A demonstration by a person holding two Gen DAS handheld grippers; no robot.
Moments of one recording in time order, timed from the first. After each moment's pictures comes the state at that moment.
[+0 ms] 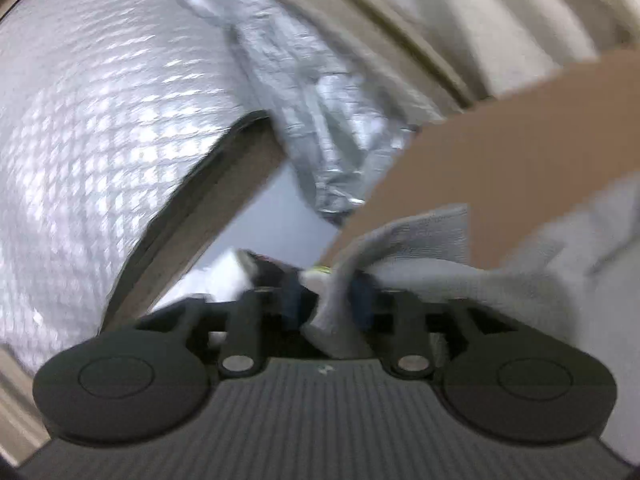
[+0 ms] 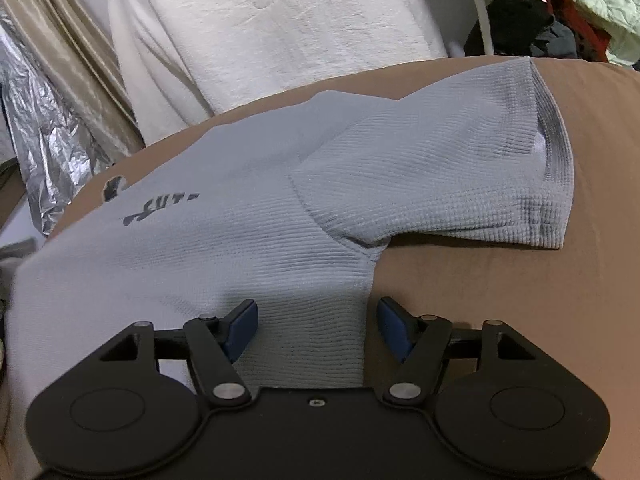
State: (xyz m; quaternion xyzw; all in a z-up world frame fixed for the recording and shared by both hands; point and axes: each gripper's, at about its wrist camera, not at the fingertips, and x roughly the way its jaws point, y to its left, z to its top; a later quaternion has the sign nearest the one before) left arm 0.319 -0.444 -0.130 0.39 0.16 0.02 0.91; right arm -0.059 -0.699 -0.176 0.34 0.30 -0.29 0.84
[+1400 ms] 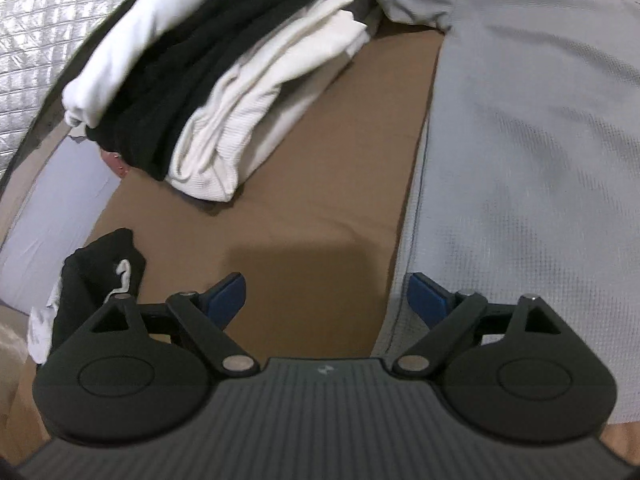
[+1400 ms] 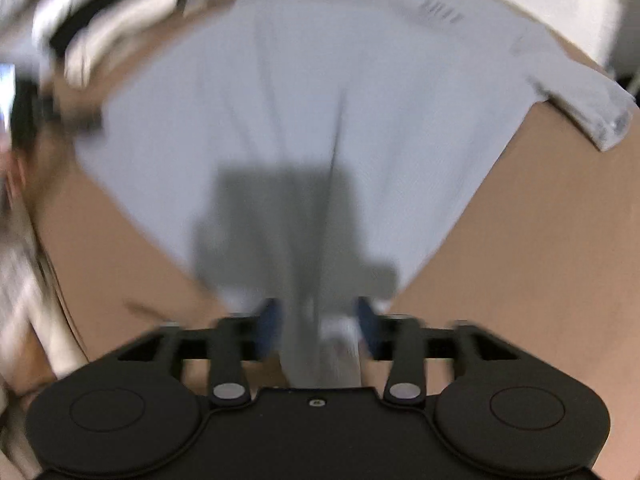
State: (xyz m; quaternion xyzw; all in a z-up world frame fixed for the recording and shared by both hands) left arm 0.085 -0.212 -0.166 0.27 0.39 -0.09 0.88; right arm -0.163 -0.474 -0.087 0.16 0.53 -0.08 0.83
